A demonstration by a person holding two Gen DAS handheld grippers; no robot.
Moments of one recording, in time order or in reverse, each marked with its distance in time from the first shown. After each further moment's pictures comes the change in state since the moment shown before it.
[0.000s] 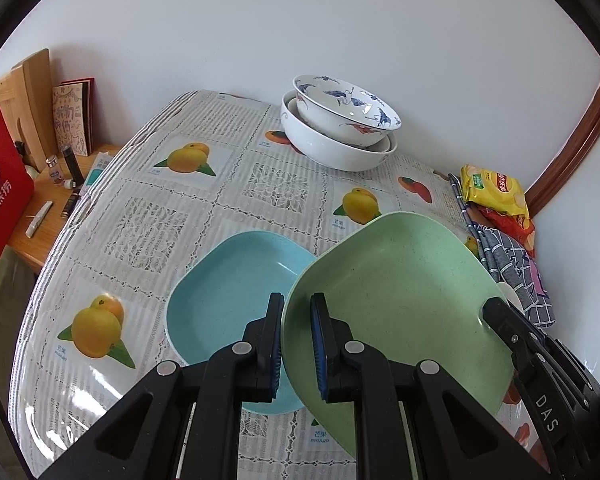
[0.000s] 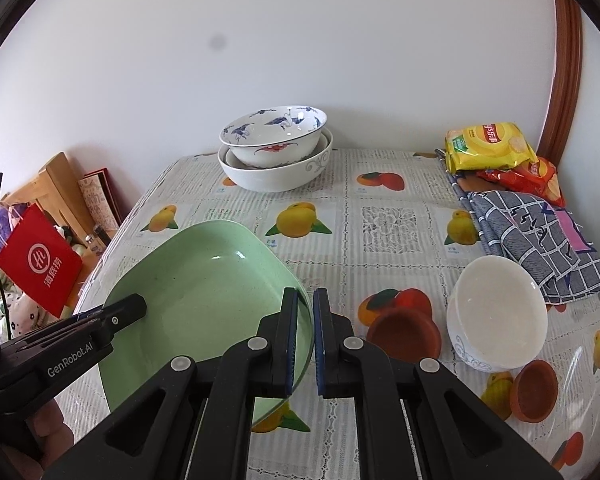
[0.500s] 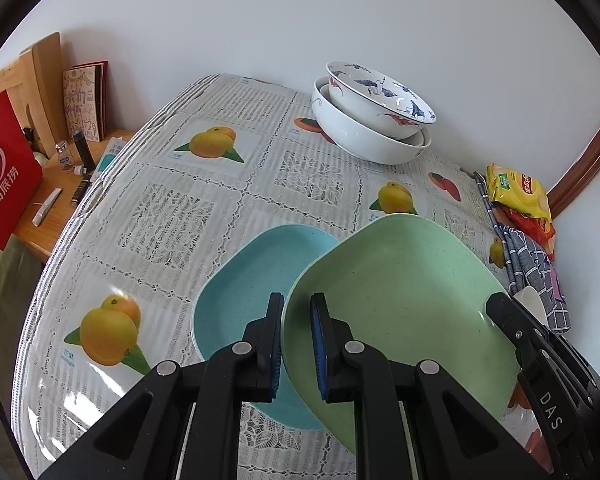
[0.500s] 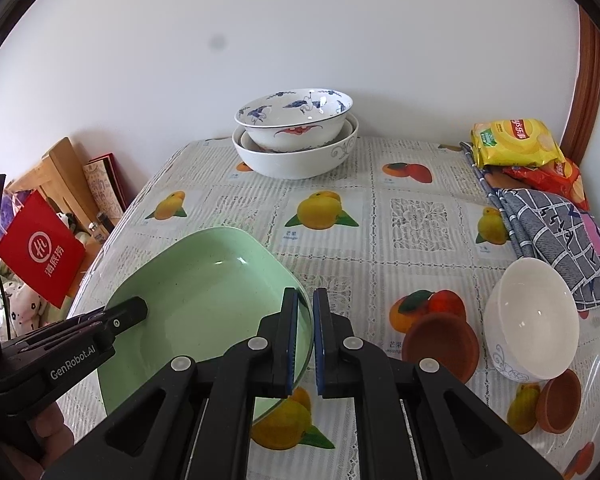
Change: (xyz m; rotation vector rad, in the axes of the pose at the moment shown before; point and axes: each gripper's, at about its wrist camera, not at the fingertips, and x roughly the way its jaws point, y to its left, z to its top) left arm 0.022 0.025 0.004 -0.032 0.034 0.038; right arm 0.032 0.019 0.001 -0.026 0.037 0.027
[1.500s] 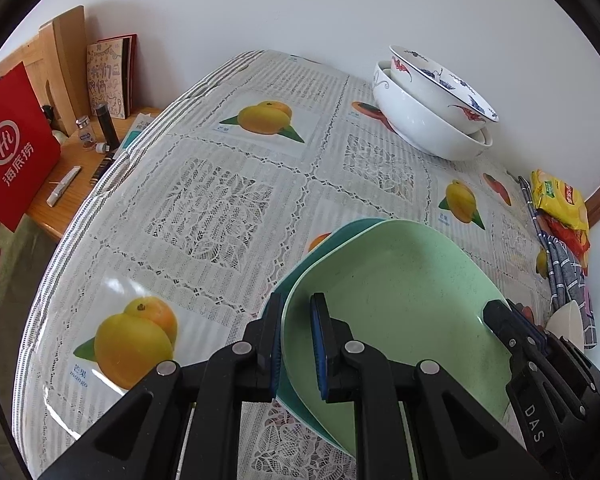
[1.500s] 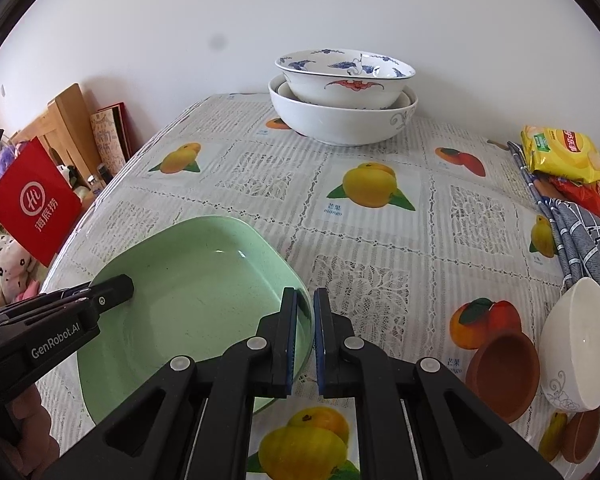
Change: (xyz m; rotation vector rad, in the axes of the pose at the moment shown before) left arm 0.039 0.041 0.003 -0.052 0.032 0.081; right arm 0.063 0.039 -0.010 -0.133 0.082 0.007
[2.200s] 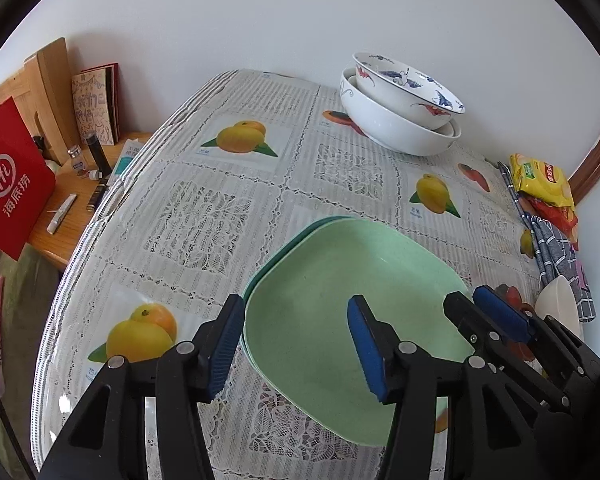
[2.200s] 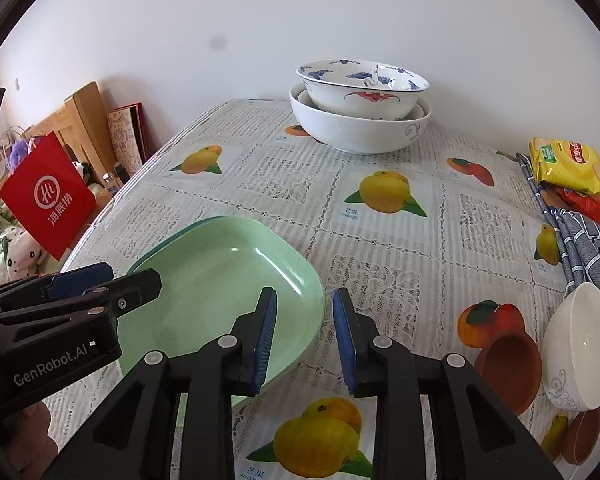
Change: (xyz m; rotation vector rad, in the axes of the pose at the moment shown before) left arm -0.028 -0.016 -0.004 0.098 -0.035 -0.019; right arm -0.016 0.007 -0.007 -0.025 -0.034 0.040
